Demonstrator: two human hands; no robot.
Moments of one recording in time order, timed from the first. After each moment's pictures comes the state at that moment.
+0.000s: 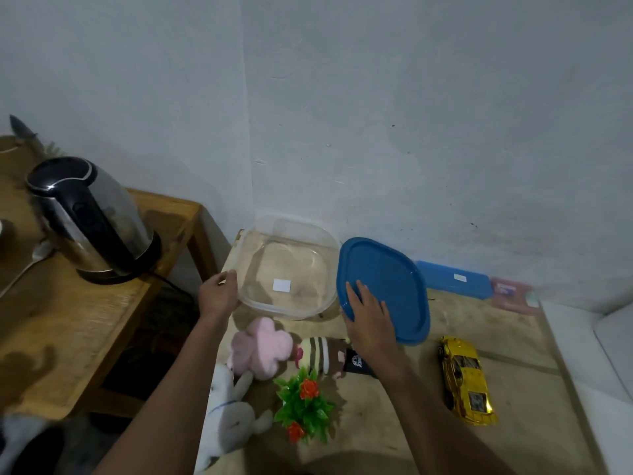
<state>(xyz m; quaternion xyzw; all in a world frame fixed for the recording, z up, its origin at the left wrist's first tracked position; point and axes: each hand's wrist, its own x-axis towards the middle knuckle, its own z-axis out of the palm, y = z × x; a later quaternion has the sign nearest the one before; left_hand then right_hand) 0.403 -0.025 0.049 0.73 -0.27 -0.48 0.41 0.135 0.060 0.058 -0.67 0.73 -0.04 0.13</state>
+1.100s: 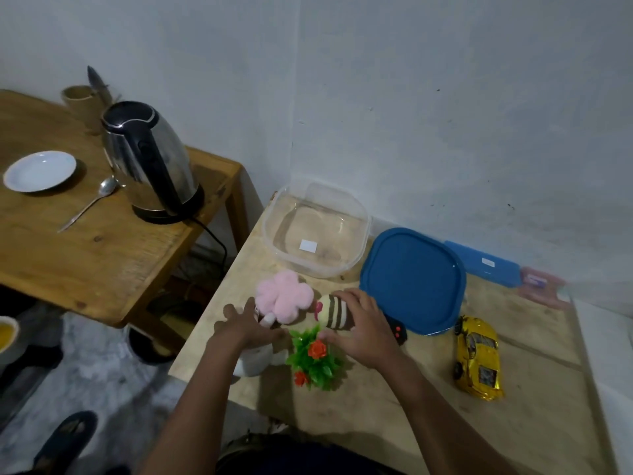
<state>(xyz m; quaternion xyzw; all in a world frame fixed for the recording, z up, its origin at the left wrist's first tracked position) 0.408 0.120 0.049 0.75 -0.51 -0.40 -0.10 0.161 0.132 0.056 -0.72 0.62 -0.12 0.28</state>
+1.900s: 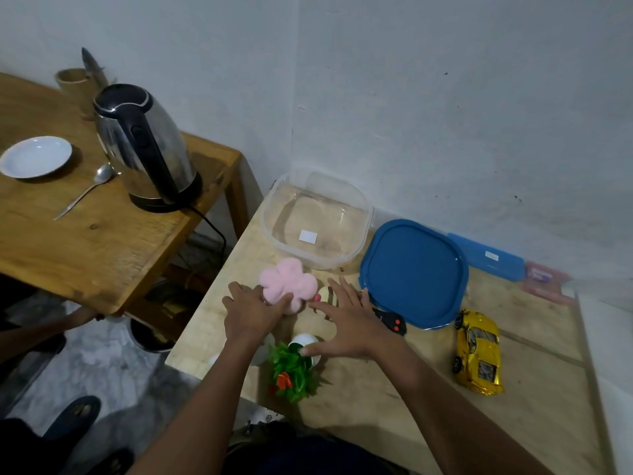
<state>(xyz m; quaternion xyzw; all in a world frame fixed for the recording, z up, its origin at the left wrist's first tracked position) 0.379 0.118 0.023 0.81 -0.49 -0.29 0.12 0.173 0.120 0.064 -0.80 0.52 0.09 0.28</state>
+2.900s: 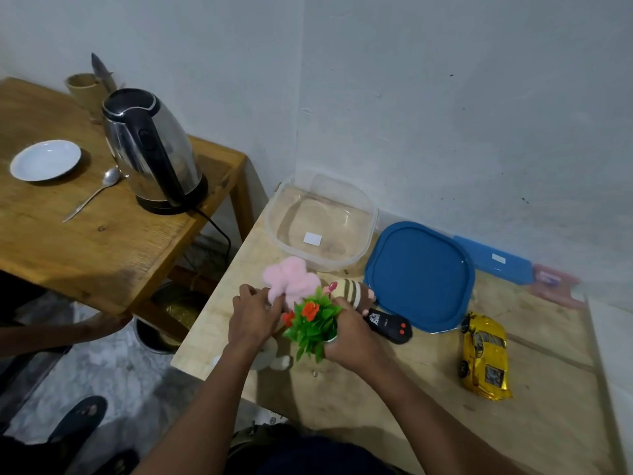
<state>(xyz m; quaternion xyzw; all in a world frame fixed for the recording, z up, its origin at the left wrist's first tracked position) 0.388 0.120 0.009 0.77 -0.55 -0.29 0.16 0.191 0.142 0.052 -0.69 0.58 -0.18 0.40</state>
